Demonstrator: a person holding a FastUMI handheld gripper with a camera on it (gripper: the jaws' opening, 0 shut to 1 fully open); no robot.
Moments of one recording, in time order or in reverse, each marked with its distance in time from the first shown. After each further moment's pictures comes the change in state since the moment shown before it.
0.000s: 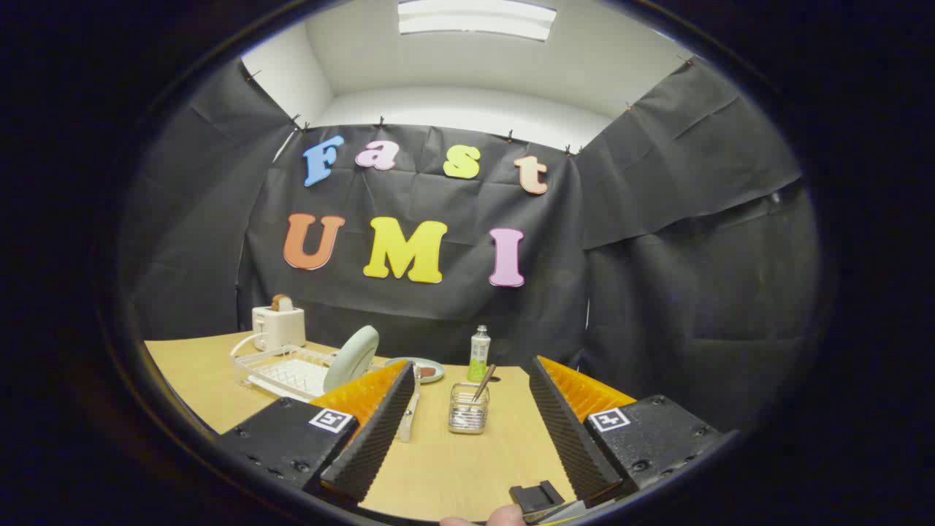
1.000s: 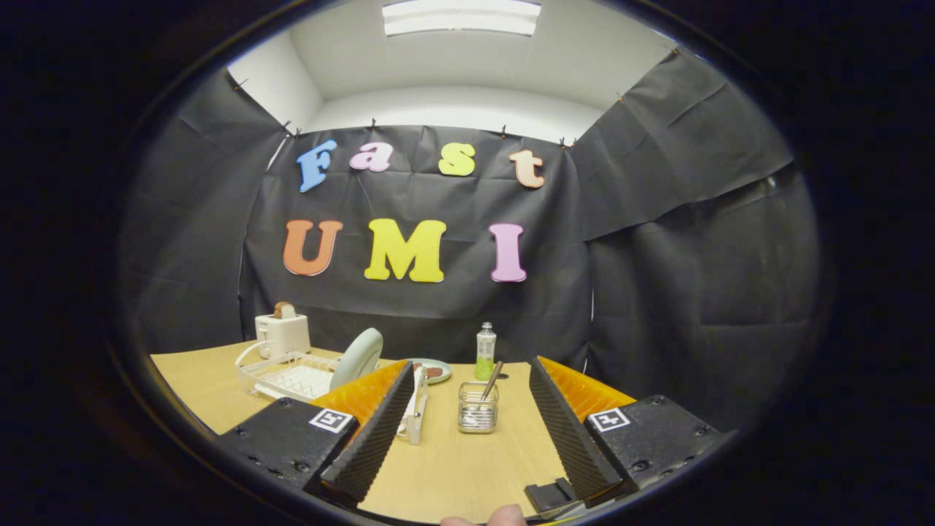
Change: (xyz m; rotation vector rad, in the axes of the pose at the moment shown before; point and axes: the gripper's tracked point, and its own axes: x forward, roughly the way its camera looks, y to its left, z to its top) arm 0.010 0.007 -0.004 0.051 0.011 0.020
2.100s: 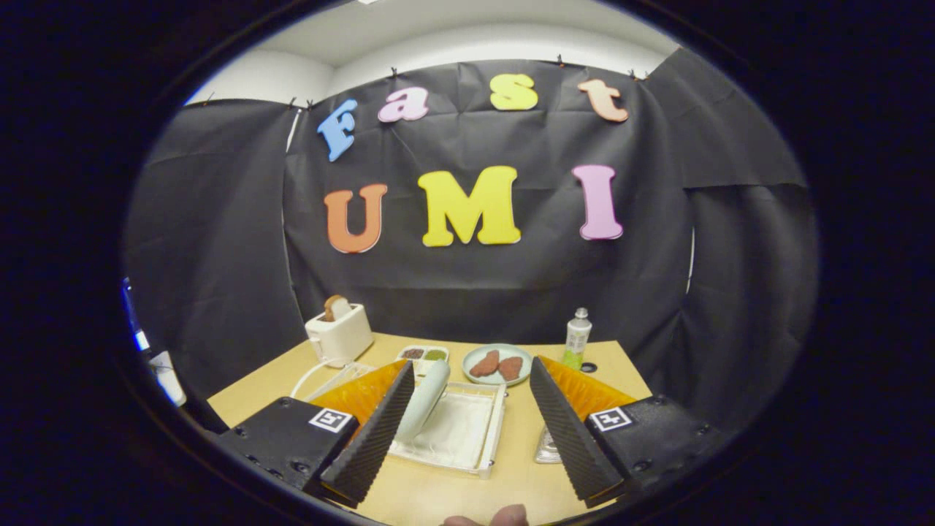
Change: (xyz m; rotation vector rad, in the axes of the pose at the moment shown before) arm 0.176 0.098 0.094 0.004 0.409 0.308
